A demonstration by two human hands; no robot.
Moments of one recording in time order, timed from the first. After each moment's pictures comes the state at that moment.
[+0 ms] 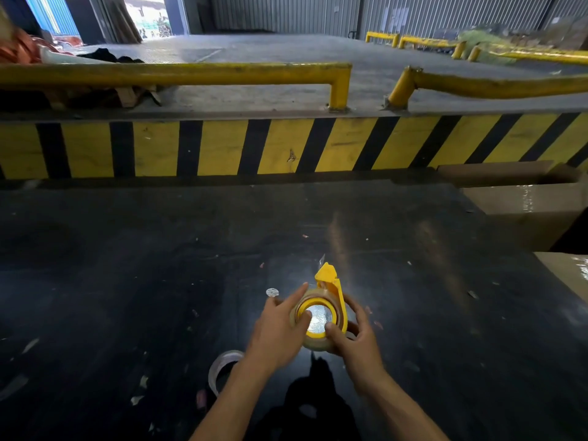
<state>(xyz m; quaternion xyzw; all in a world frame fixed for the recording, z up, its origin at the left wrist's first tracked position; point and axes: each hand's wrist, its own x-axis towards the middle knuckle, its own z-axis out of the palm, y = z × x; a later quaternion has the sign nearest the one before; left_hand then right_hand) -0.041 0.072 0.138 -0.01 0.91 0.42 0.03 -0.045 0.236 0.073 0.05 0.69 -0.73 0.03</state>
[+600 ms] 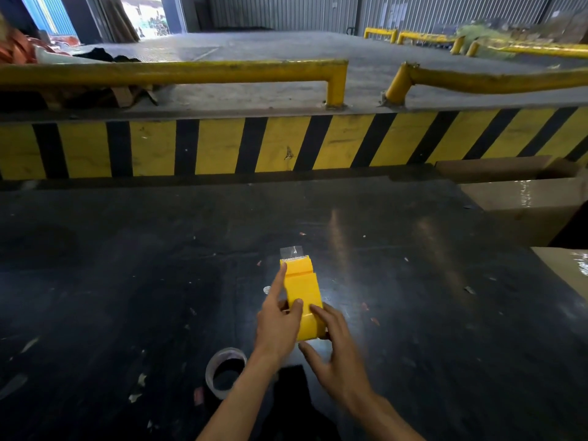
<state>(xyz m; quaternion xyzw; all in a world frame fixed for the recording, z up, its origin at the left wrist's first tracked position) -0.045 0.089 0.125 -0.10 0.78 0.62 -0.06 -0.022 0.226 0.070 -0.15 0.82 -0.55 -0.07</state>
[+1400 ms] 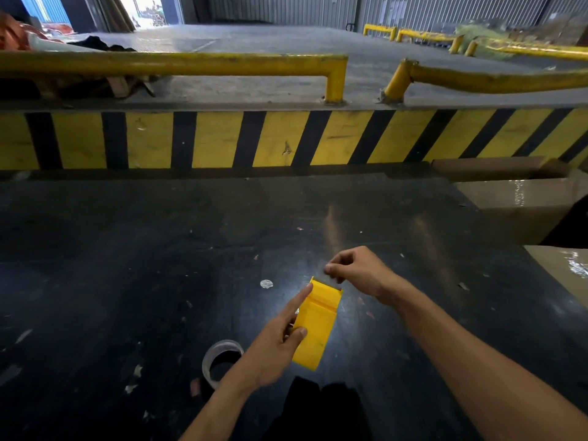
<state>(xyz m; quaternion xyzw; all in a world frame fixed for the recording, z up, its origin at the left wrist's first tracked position) -0.019 0.066 0.106 0.12 0.79 0.60 0.10 -0.124 0.265 0.185 -0.07 0.87 -0.48 0.14</state>
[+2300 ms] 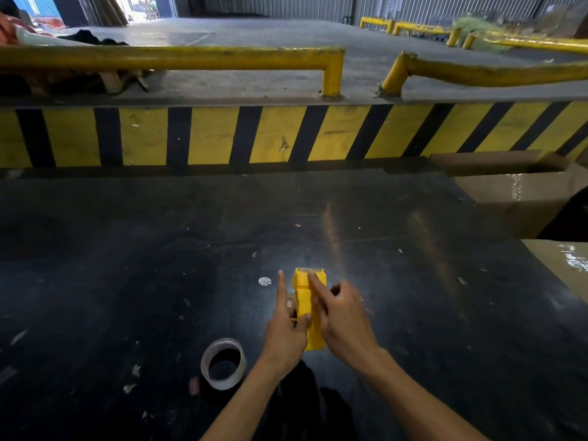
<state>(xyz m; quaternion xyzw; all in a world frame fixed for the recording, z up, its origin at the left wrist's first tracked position) -0.033 0.101 0.097 -0.07 0.81 0.59 0.02 -0.055 0.231 0.115 -0.11 0.96 -0.27 -0.05</state>
